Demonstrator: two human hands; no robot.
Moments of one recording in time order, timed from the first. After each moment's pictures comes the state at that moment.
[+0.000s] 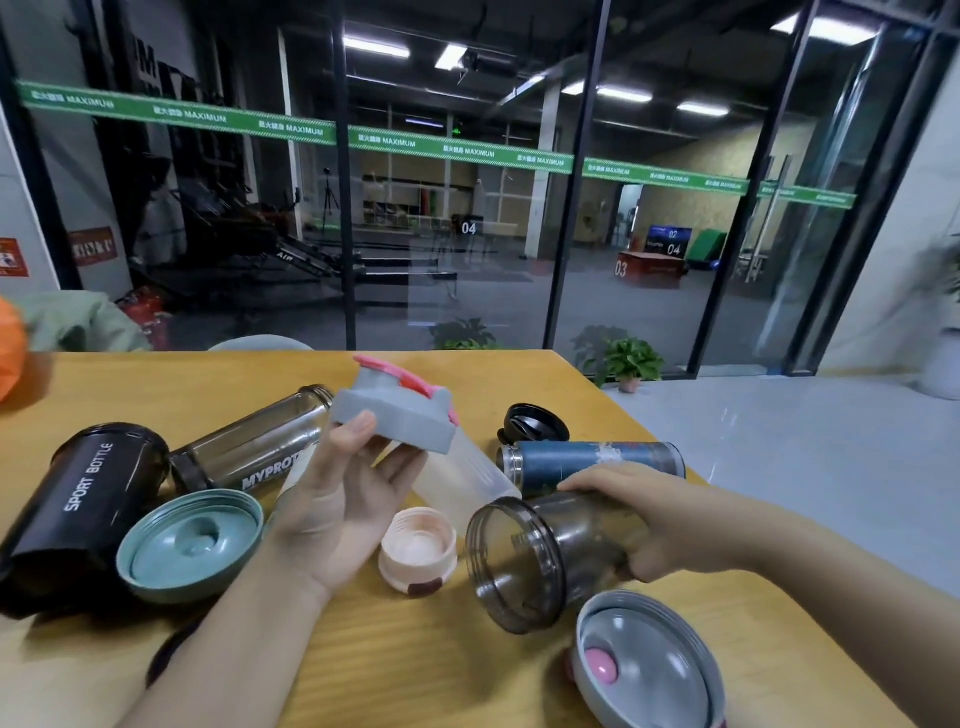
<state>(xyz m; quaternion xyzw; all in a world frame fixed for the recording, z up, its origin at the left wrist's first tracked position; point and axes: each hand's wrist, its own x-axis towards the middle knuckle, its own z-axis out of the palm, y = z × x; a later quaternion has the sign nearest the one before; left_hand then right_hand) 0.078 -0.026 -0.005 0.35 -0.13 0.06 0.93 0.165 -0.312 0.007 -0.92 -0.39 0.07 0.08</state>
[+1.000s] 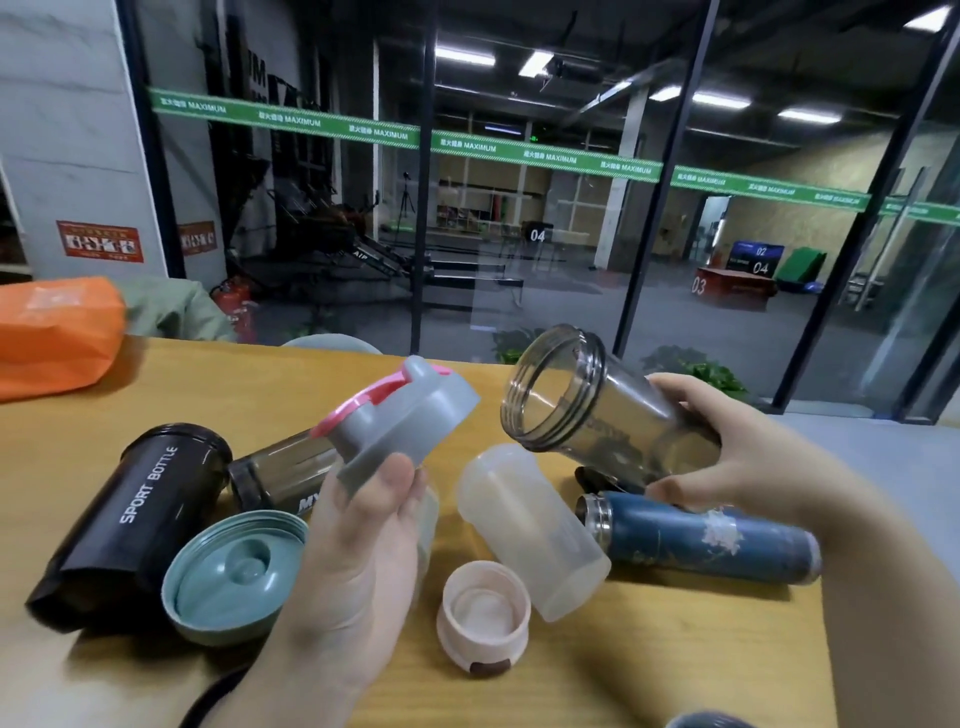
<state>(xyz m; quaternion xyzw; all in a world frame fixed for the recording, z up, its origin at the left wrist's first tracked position) 0.070 -0.016 -0.006 0.40 -0.08 0.26 0.88 0.220 -0.257 0.061 -0.87 -0.37 0.01 0.33</state>
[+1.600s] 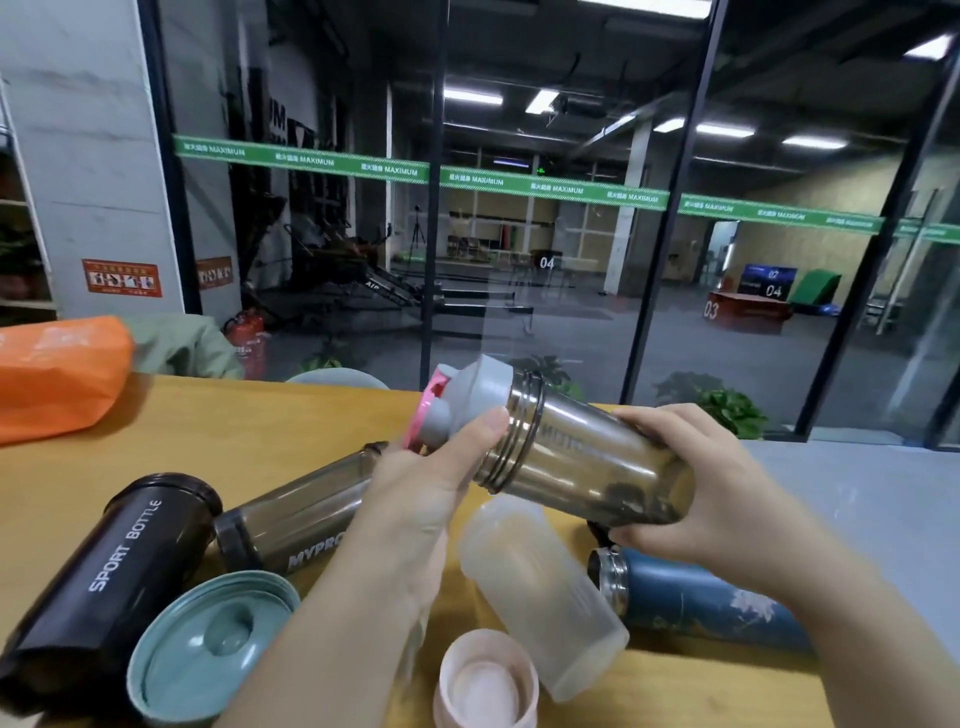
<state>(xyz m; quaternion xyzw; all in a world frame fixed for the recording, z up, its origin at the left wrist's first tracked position) 0.127 -0.026 0.044 0.48 0.07 0.22 0.85 0.225 -0.229 0.051 -0.86 -0.41 -0.16 0.25</state>
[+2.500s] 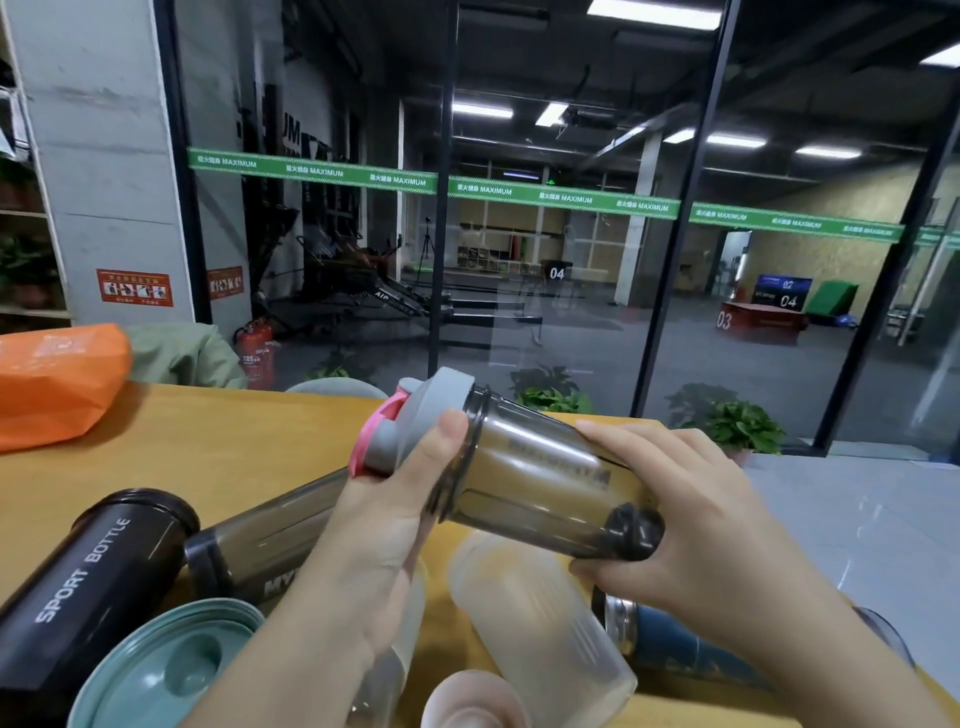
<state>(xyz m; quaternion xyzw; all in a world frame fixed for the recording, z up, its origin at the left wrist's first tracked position) 0.133 -0.017 0.039 0.45 0.07 0.25 0.86 0.218 -0.206 0.041 -0.86 -0.42 -0.25 0.17</state>
